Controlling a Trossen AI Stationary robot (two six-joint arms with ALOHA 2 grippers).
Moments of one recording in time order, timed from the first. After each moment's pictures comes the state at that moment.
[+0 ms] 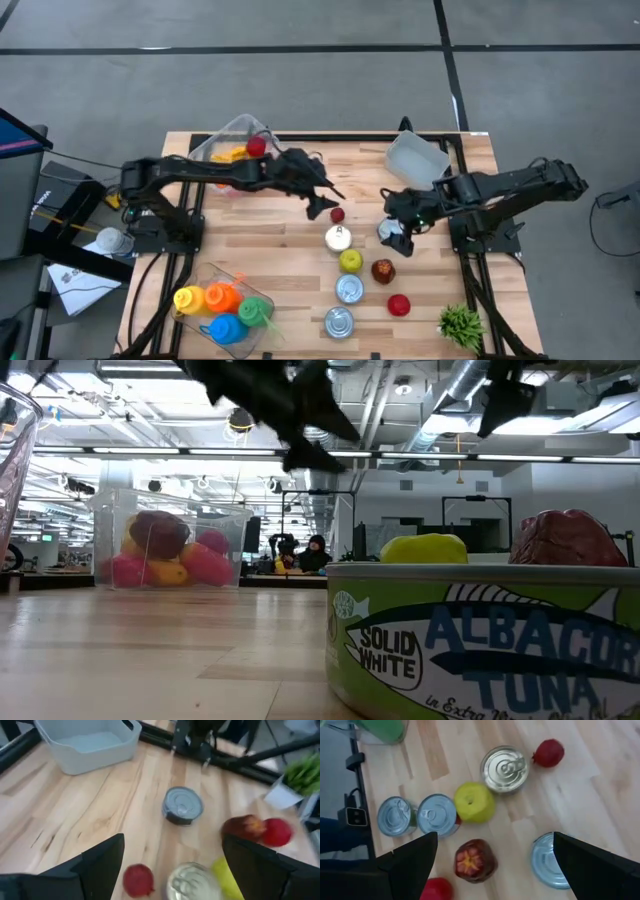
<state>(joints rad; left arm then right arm) 0.18 1.62 1.15 -0.07 0.14 -0.20 0.20 1.20 1.14 -0.92 0.05 0.57</state>
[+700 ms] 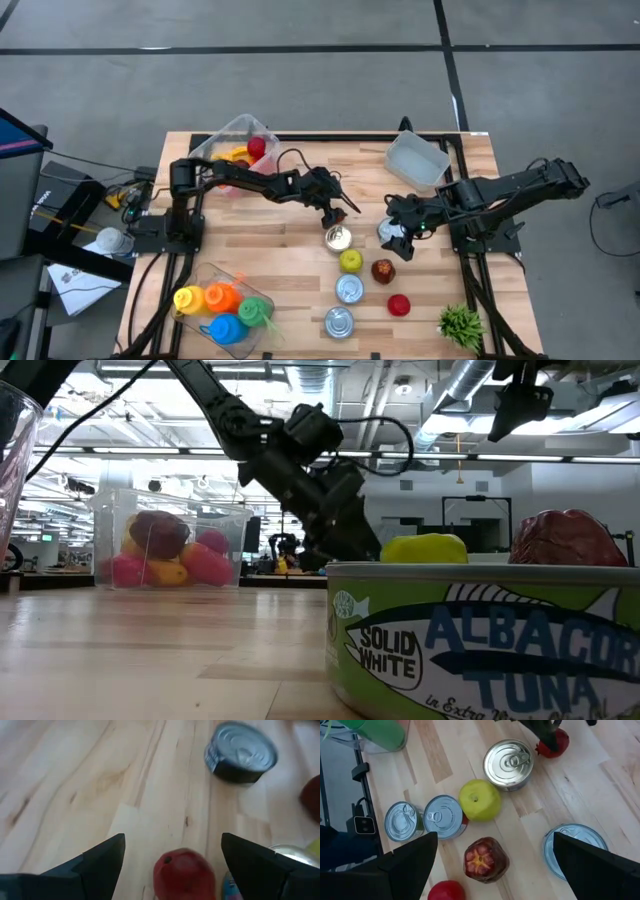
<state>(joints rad) 0.19 1.99 1.15 0.15 0.11 -0.13 0.26 1.17 1.08 -0.88 0.09 0.70</state>
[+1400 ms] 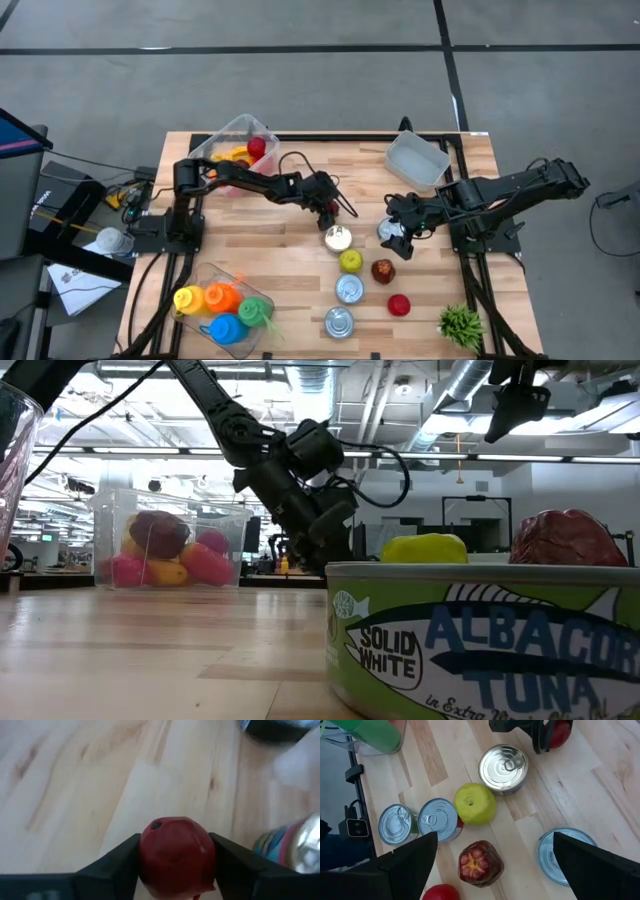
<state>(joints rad) 0.19 2.02 1.15 0.04 0.06 -0.13 0.26 1.17 1.08 -0.88 0.11 0.68</state>
